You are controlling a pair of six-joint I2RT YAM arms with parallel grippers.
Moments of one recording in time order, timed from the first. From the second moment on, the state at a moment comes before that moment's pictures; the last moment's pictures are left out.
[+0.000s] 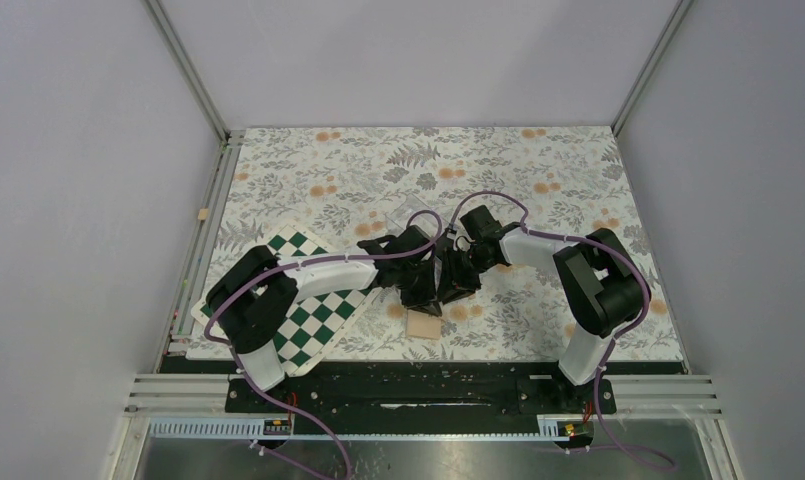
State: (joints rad) left arm -0.90 1.73 1.05 -0.36 0.33 -0.94; right arm 0.52 1.77 0.93 -0.41 -0.60 0.50
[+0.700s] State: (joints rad) left arm -0.90 1.76 1.10 -0.52 0.23 -0.84; right arm 0.52 1.77 0.93 -0.41 -0.60 0.49
